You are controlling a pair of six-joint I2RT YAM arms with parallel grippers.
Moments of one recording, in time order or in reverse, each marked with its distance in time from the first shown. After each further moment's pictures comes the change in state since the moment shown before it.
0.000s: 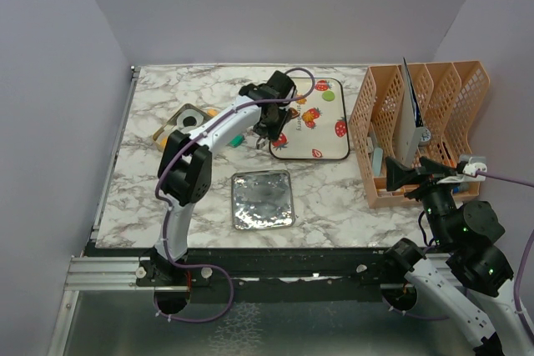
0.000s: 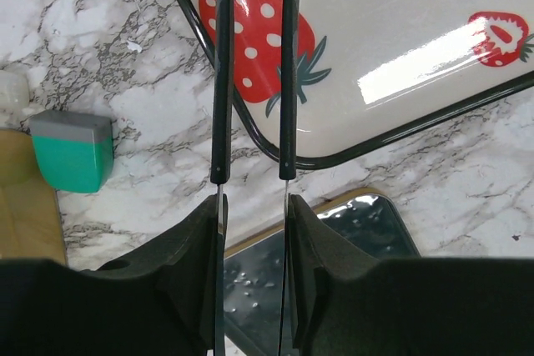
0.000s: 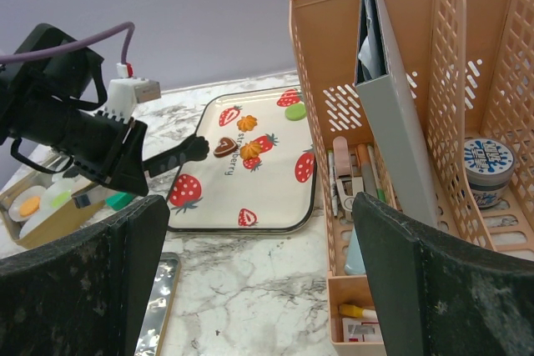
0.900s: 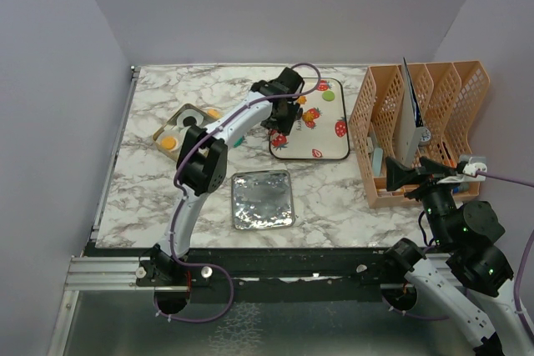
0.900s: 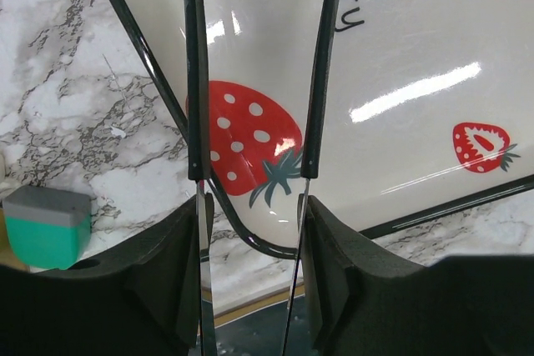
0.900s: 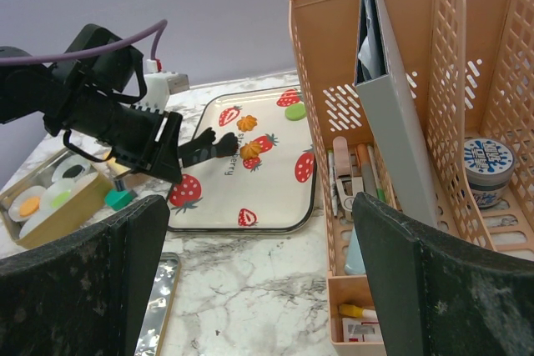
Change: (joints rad) left arm 0.000 0.183 0.224 0.000 -0.018 -0.064; right arm 0.000 0.000 0.000 0.000 0.000 0.000
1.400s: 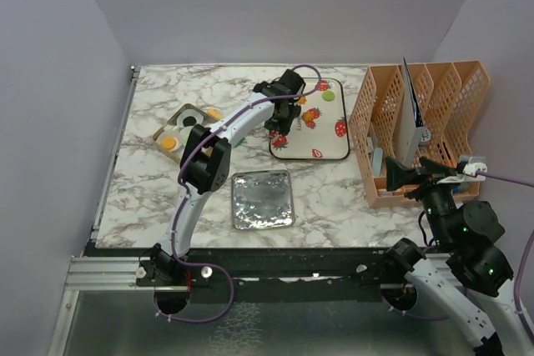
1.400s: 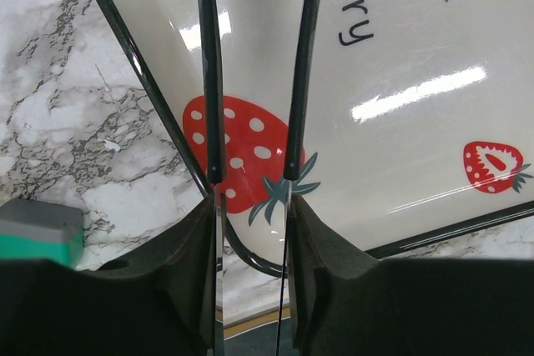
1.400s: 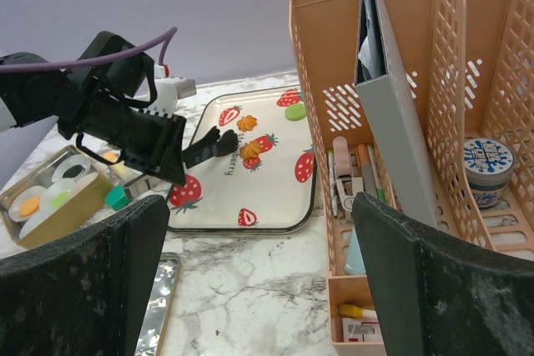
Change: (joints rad) left arm 0.001 0.052 0.031 0.001 -0.011 -0.016; right arm 0.000 0.000 0.000 0.000 0.000 0.000
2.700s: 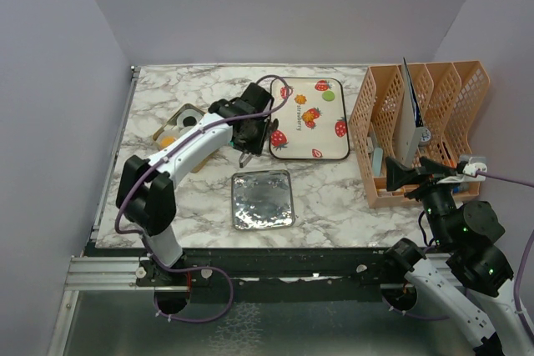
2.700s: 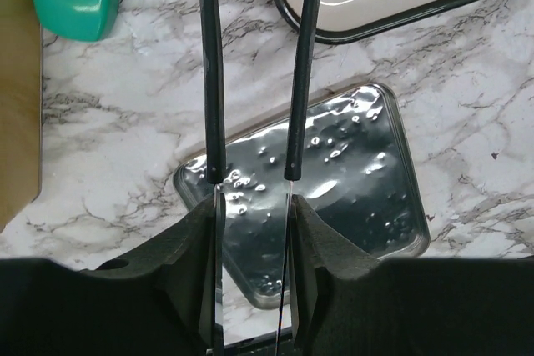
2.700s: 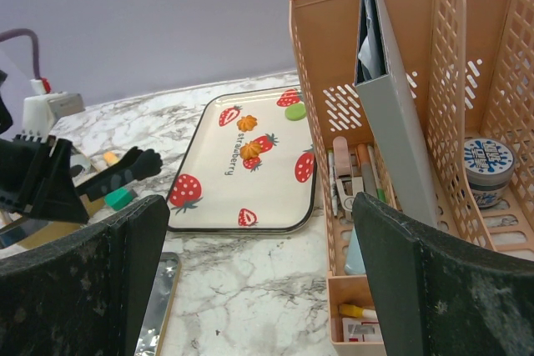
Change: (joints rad) left arm 0.011 -0.591 -0.614 0.033 0.045 -0.060; right arm 0.000 0.000 0.000 0.000 0.000 0.000
